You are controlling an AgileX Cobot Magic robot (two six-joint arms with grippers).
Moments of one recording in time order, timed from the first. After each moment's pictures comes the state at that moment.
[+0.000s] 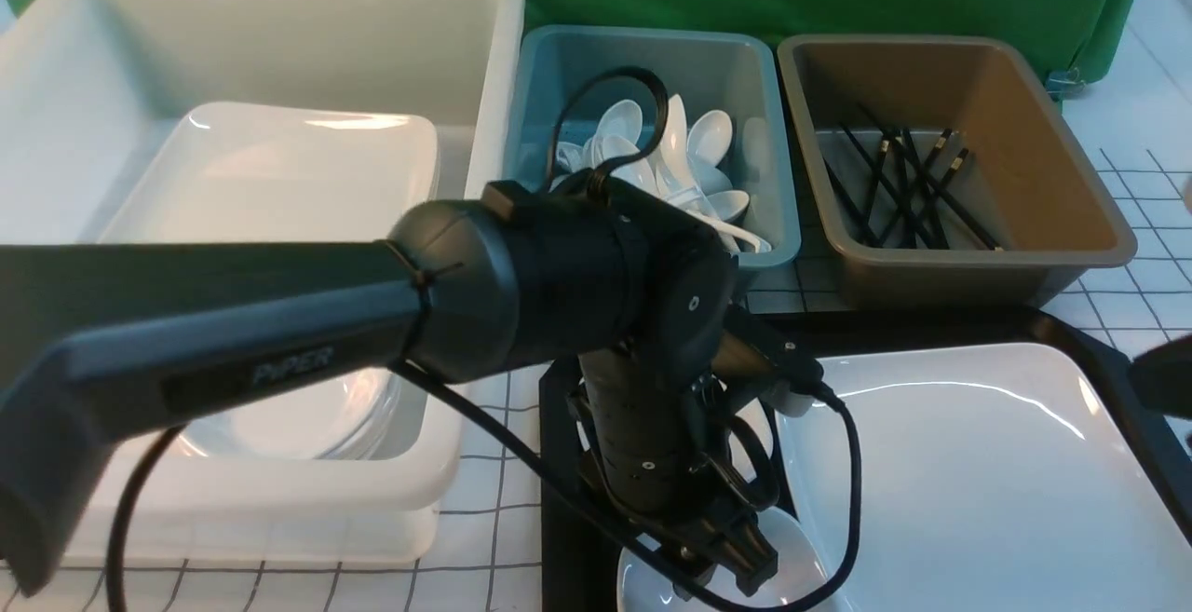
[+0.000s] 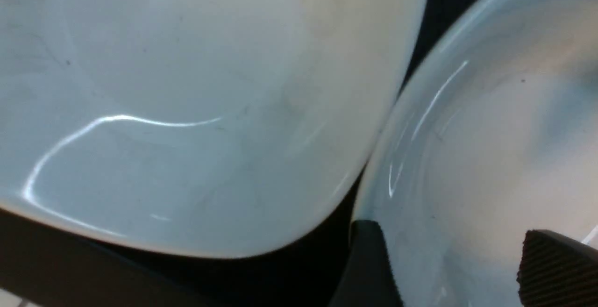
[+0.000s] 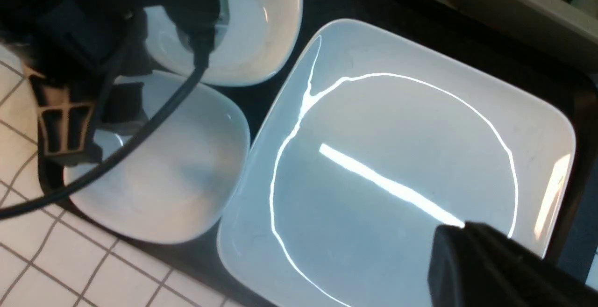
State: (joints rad) right arm 0.34 0.93 -0.97 0.11 1.02 -0.29; left arm -0.82 1.94 -1.39 -0.10 0.97 0.10
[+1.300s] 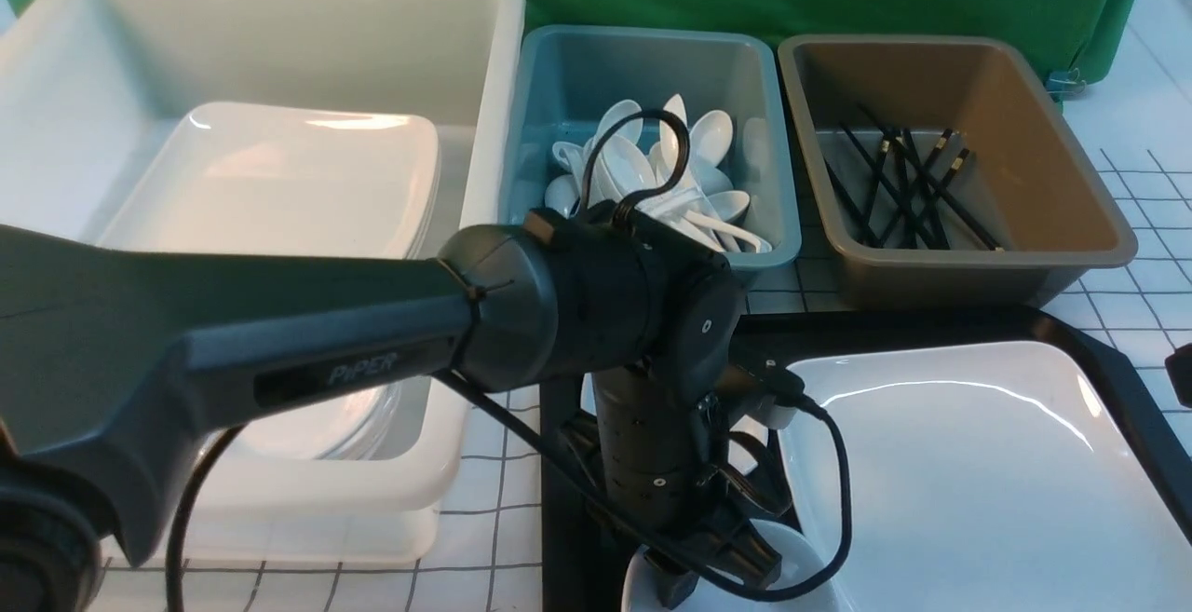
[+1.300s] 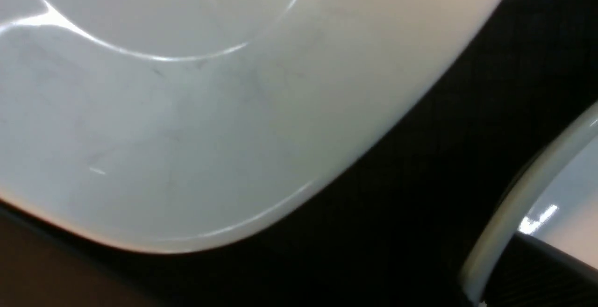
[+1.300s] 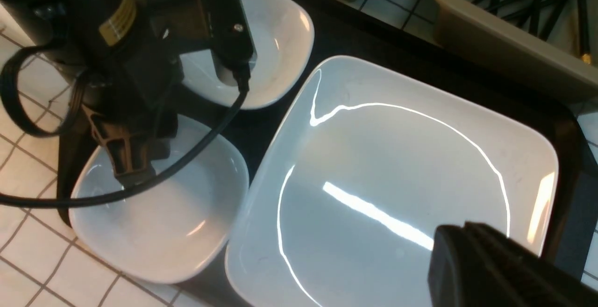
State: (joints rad) right arm 0.34 0.86 -0.96 0.13 1.00 -0.29; left arm -0.82 2.01 -1.41 -0.11 1.00 -0.03
